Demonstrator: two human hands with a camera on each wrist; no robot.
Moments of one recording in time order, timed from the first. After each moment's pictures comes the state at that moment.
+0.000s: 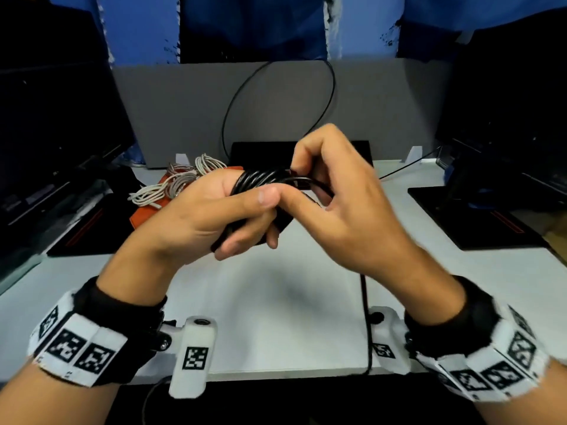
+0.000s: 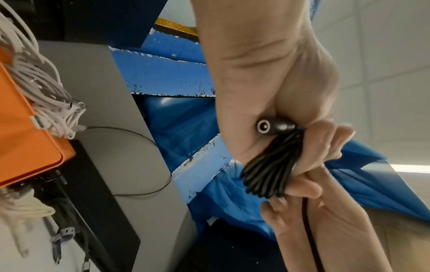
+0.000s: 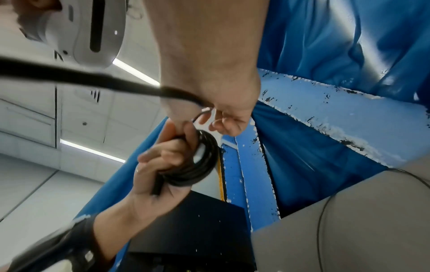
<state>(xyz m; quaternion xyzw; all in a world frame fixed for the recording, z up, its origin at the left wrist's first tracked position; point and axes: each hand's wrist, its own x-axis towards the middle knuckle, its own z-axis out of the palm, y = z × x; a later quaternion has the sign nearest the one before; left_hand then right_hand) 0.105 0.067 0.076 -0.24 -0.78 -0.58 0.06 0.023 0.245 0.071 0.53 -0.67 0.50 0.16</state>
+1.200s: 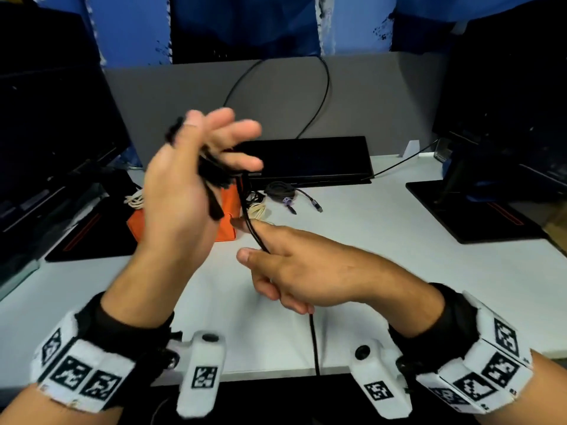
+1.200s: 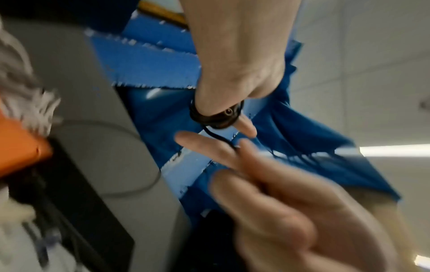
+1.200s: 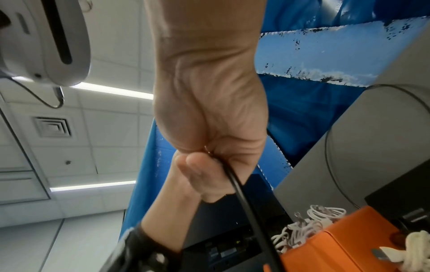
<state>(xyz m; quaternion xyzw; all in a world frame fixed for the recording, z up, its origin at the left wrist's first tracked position) 0.095 0.085 0.080 -0.03 -0.59 -0.71 0.39 0.039 0.231 0.047 0.52 -0.71 0.37 -0.29</state>
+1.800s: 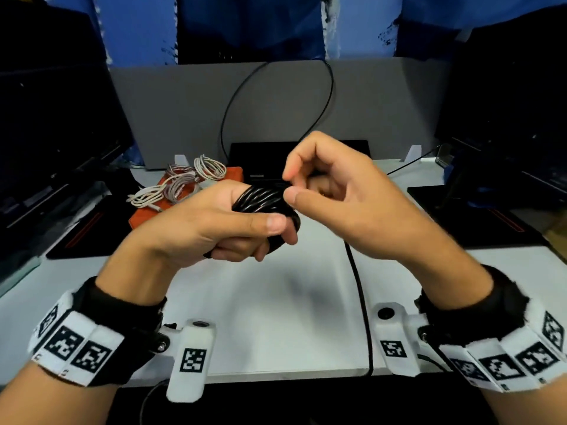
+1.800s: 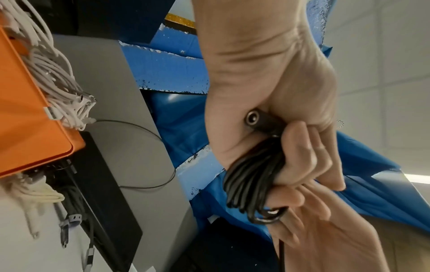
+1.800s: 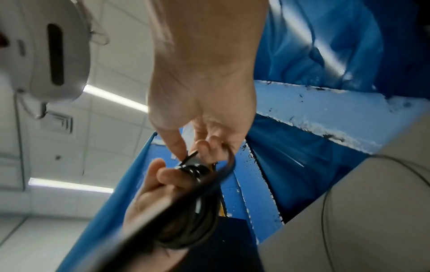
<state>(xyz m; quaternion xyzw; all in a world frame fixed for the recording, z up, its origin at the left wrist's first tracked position) 0.108 0.060 0.074 -0.15 -0.77 -0.61 -0.04 0.008 0.256 0.081 0.54 -0.65 0.53 -0.04</state>
